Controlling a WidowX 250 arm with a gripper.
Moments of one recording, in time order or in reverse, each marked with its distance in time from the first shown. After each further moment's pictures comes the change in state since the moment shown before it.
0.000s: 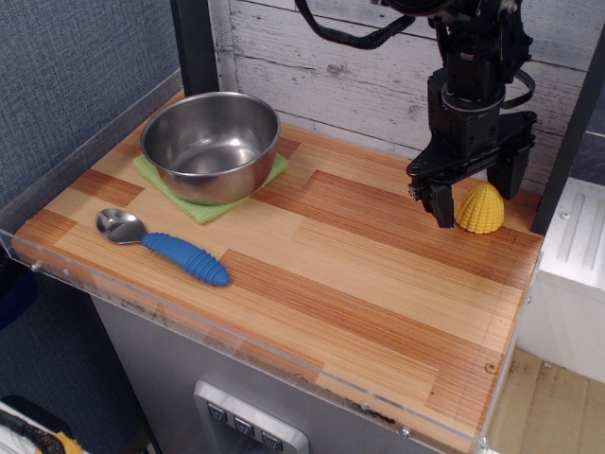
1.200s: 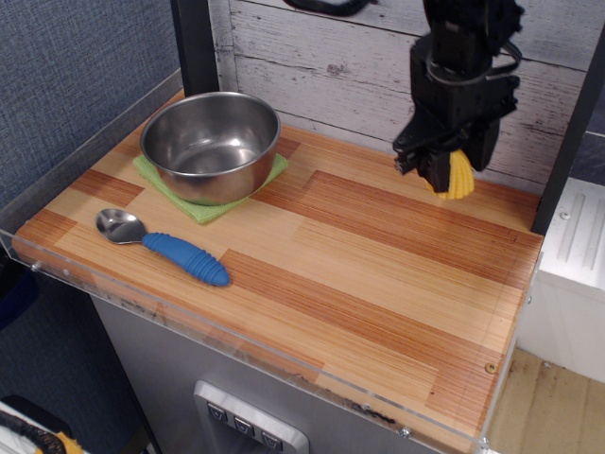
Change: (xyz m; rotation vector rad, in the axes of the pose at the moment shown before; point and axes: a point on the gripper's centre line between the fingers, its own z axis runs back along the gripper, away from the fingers) arm 0.014 0.001 0.015 -0.031 -0.102 0.061
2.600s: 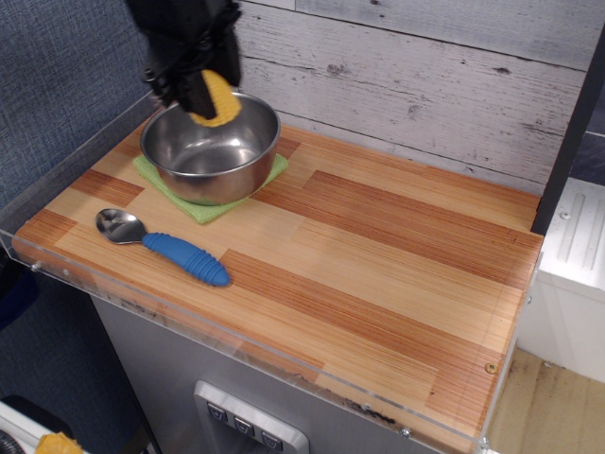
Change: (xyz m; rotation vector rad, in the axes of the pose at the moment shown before) arm 0.116 0.128 0.095 0.004 -0.120 0.513
